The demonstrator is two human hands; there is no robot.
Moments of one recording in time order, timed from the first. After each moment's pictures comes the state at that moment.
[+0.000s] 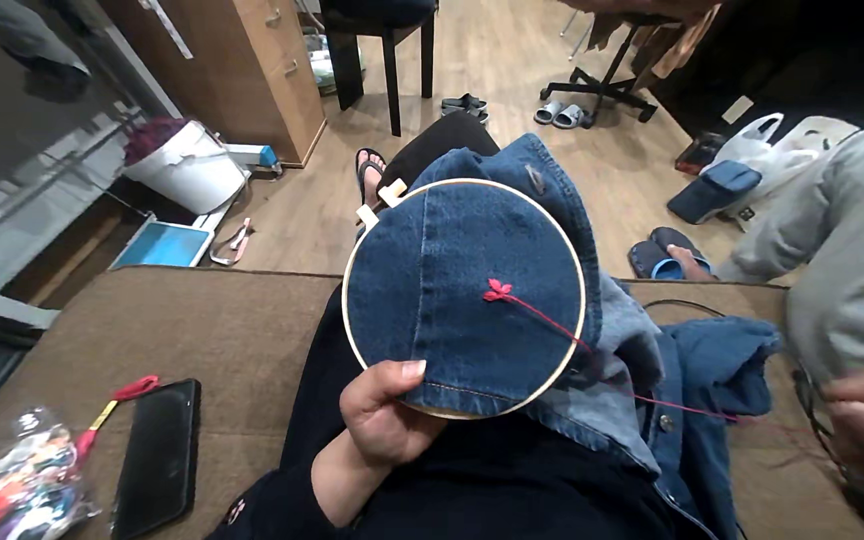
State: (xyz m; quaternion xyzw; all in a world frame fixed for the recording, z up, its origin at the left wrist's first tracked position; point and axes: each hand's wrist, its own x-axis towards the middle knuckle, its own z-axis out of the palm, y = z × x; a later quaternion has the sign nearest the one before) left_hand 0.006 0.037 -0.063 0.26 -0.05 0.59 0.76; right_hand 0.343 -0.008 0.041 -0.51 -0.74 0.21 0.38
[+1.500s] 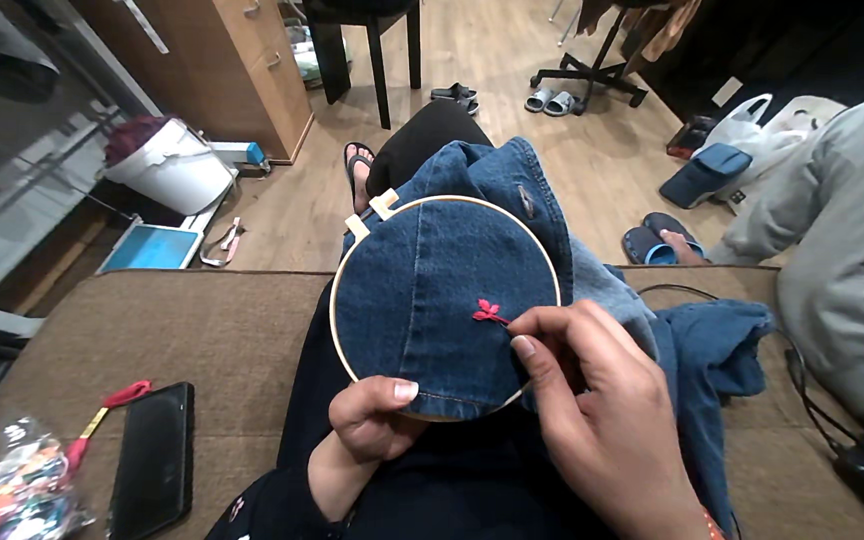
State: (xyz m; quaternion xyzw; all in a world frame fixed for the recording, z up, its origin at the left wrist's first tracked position) left_hand -0.006 0.035 -0.082 0.33 -0.04 0.56 0.76; right_hand 0.184 0.027 -0.008 -0.52 -0.72 0.08 0.45
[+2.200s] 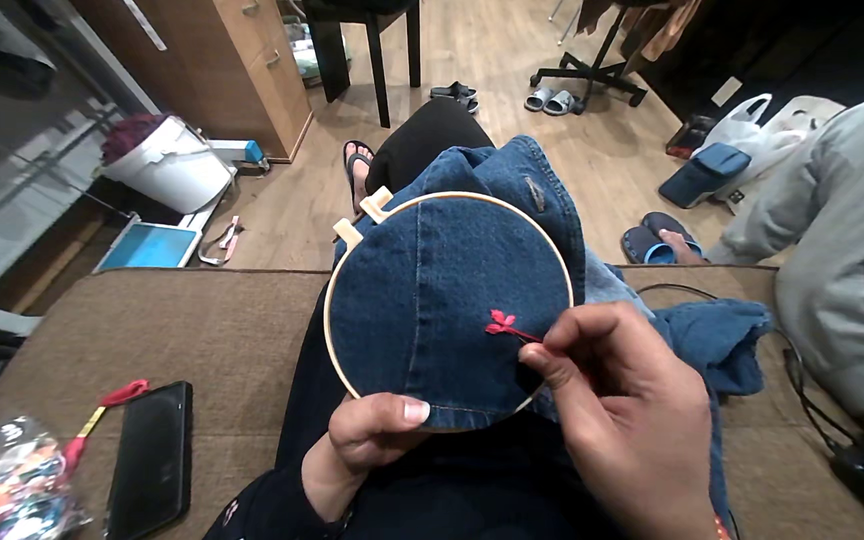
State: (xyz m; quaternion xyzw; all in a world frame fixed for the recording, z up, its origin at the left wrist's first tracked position) left_hand -0.015 0.031 -0.080 0.38 -0.04 0.51 0.77; right_hand 0.190 0.026 -0.009 -0.47 -0.69 0.15 0.53
